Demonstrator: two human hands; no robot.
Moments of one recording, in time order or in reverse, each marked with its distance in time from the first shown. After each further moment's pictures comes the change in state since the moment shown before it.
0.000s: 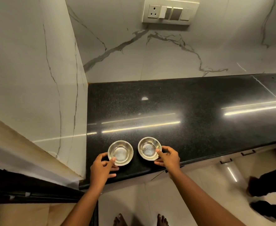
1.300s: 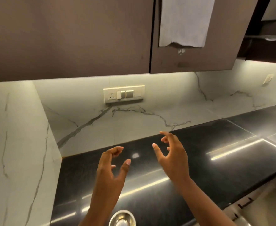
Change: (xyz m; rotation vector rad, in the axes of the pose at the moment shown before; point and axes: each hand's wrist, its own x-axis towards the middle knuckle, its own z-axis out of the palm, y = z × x) left_hand -0.075 0.265 0.144 0.148 -0.030 1.012; right_hand -0.013 -0.256 -0.128 -0.394 0.451 -1.111
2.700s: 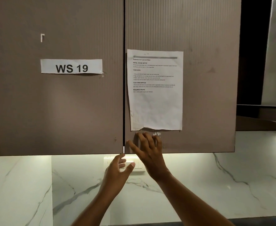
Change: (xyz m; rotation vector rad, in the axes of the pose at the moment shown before) left_hand 0.198 0.147 0.138 0.236 0.189 -0.142; right_hand 0.301 0.008 -0.018 -0.375 0.298 -0.957
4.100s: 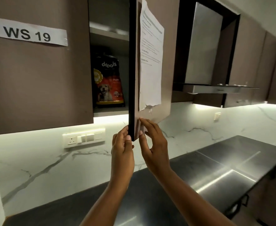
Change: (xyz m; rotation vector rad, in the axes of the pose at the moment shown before) left_hand -0.154 0.075 -0.012 -0.575 -0.174 0.194; right_hand -0.059 -0.081 -0.239 0.518 0.134 0.699
